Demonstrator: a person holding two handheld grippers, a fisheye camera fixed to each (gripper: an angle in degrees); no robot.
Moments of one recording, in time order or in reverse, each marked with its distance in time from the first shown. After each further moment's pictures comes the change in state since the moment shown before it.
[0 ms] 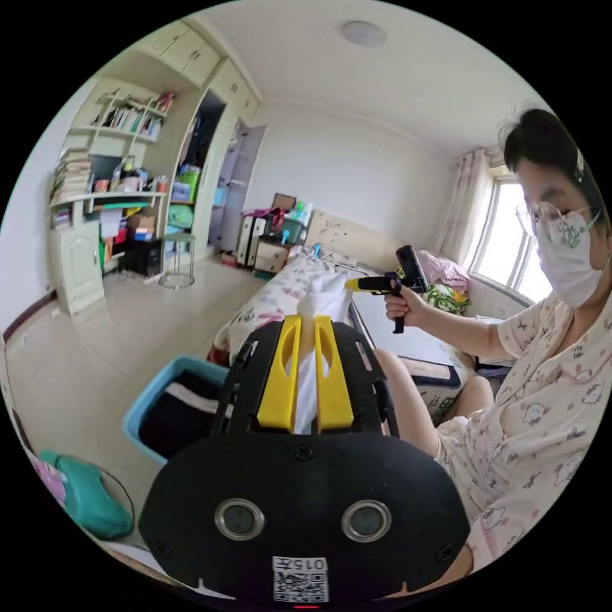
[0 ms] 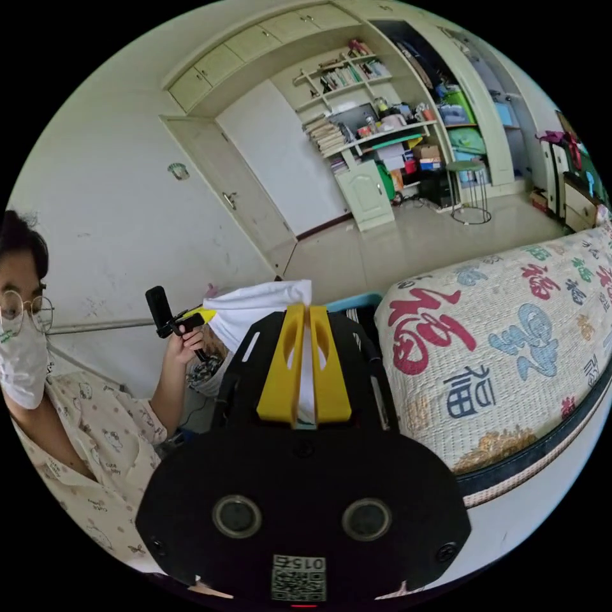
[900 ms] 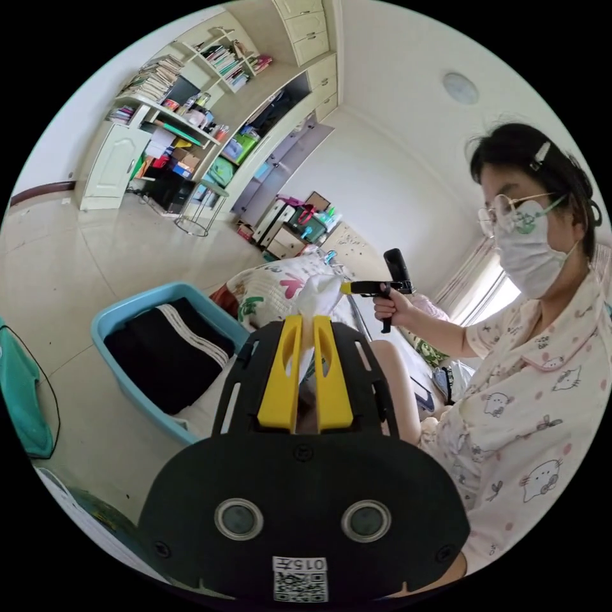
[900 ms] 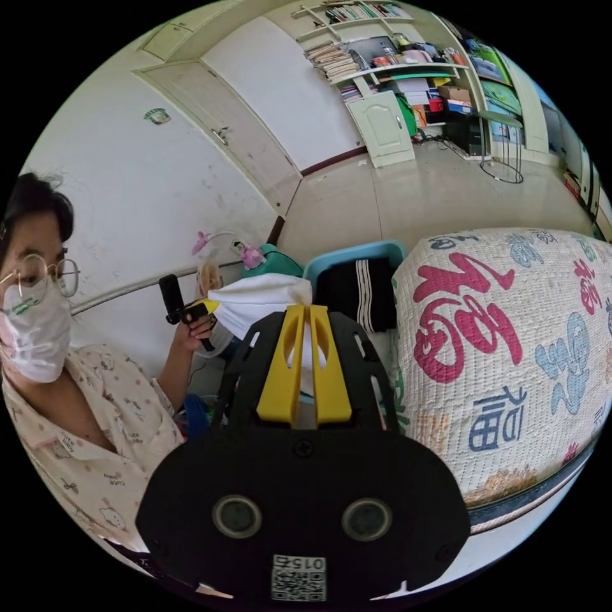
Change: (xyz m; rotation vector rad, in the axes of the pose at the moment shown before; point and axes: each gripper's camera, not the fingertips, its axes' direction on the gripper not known) left arm -0.142 0.126 -0.145 0.064 0.126 -0.323; right arm -0.074 -0.002 0.434 -0.318 -0.034 -0.015
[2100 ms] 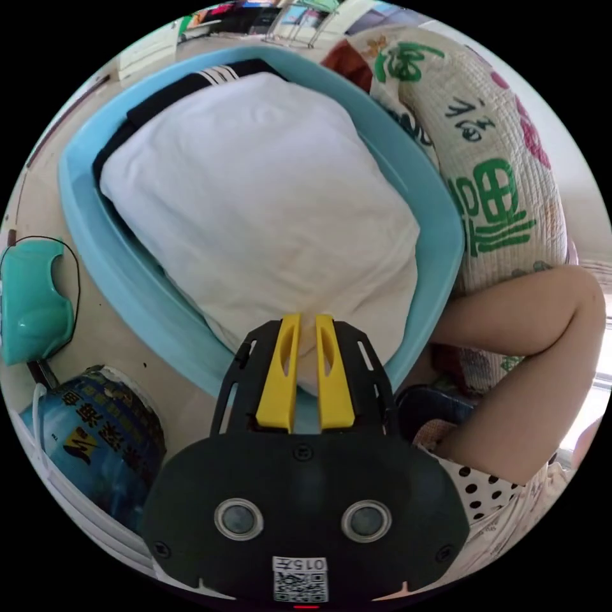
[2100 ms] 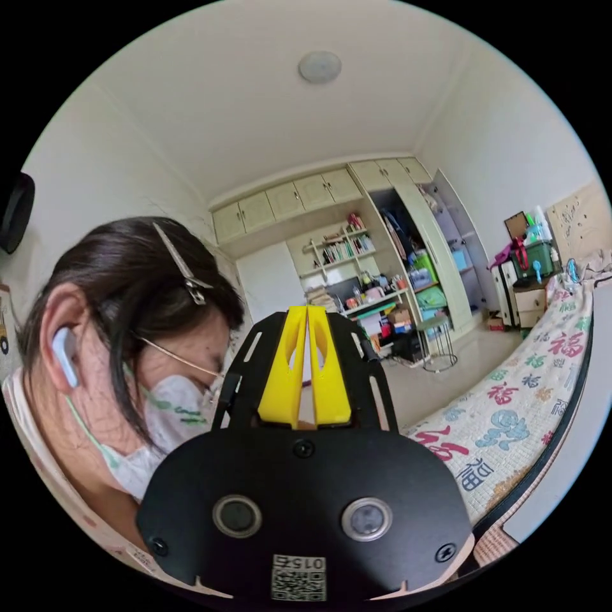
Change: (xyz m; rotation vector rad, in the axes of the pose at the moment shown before) left arm -0.133 -0.021 0.475 -0.858 -0.500 -0.310; right arm -0.559 -0.498 -0.319 1.152 0.181 -0.082
